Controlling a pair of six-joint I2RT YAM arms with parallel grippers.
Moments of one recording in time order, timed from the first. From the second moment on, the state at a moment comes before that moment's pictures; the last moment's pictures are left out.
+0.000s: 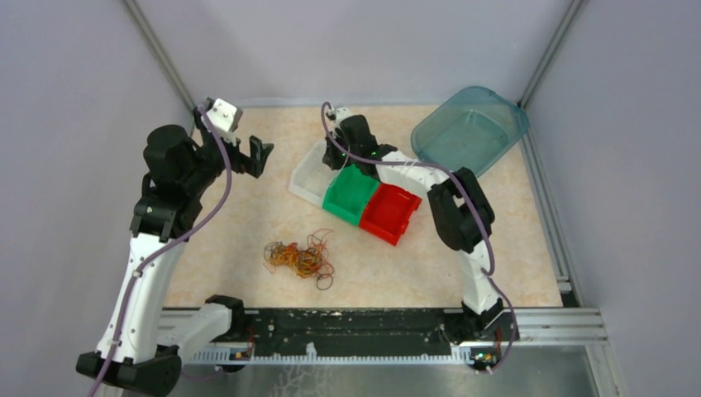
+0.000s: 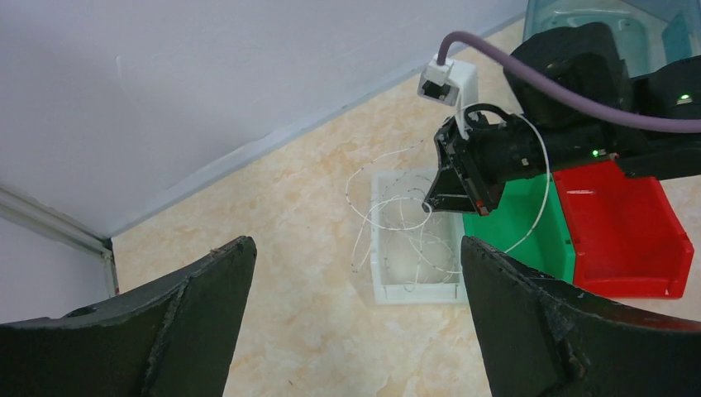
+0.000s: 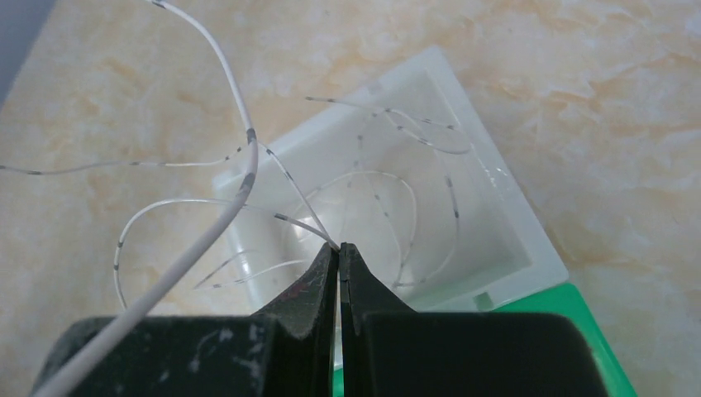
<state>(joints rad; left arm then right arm) -0.22 0.96 1.27 -0.43 0.24 0.21 0.67 2.05 1.59 -0.01 -0.17 0.30</state>
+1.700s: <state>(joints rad) -0.05 1.79 1.52 -0.51 1.00 0.40 0.73 2.03 1.53 0.04 -0.07 0.10</state>
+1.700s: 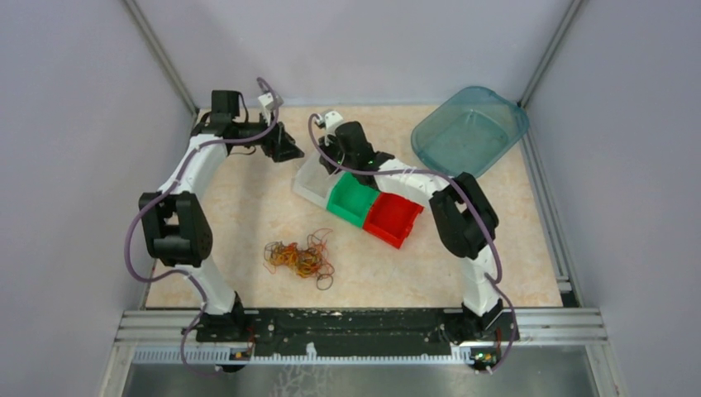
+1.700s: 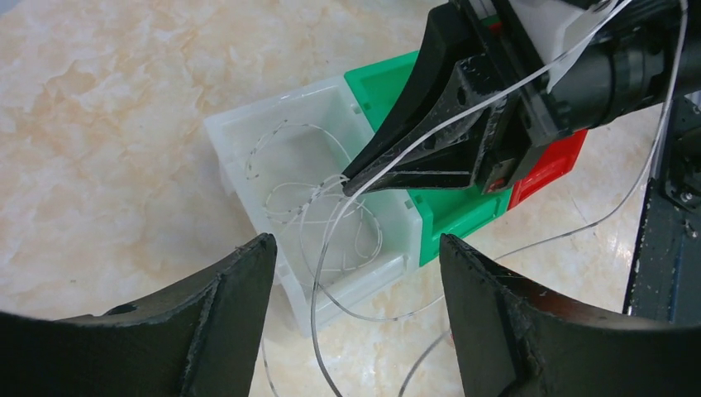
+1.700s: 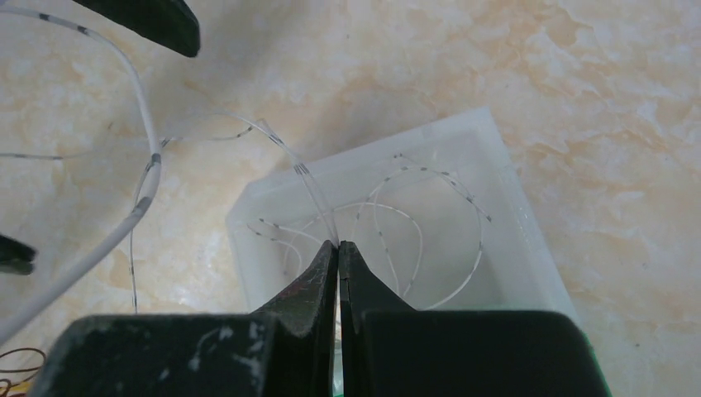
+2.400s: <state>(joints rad) -0.05 1.53 1.32 -0.08 0.96 0.09 0.73 1.95 1.47 0.06 -0.04 0.08</state>
